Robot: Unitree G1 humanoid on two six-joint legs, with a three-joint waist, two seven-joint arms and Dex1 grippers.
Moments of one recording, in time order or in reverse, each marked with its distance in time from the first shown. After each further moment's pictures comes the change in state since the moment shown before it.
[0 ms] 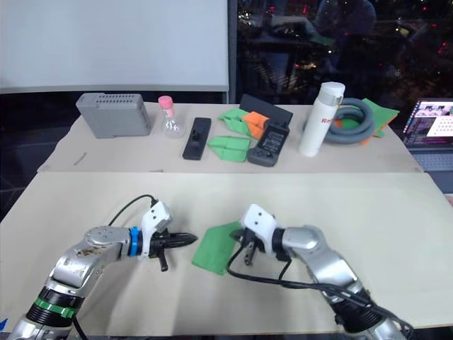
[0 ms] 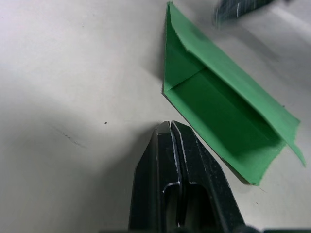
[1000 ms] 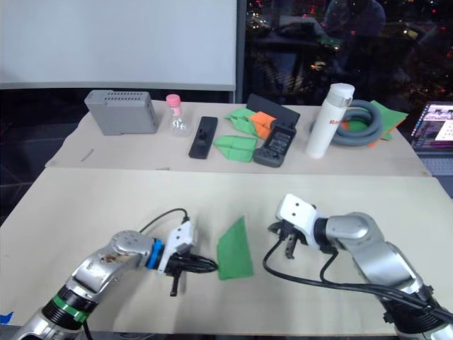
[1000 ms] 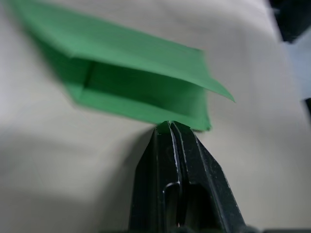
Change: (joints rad) left arm -0.058 -0.034 -0.293 -0.025 0.013 -0.076 -0.155; right arm 0.088 -0.258 -0.135 -0.062 0.009 0.081 0.049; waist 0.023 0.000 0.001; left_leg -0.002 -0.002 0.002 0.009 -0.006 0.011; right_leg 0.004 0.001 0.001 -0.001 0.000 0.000
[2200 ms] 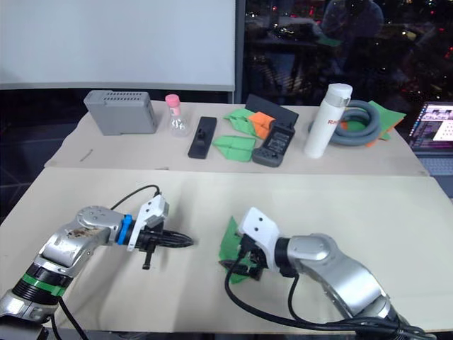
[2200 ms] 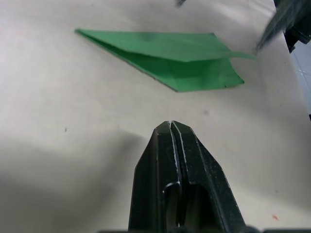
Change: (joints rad) left arm -0.088 0.156 0.188 0.110 -0.062 -0.019 -0.107; right arm -0.004 0.249 0.136 -0.311 0.185 0.394 -0.230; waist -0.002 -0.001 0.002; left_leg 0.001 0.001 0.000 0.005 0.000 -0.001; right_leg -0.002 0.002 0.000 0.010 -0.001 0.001
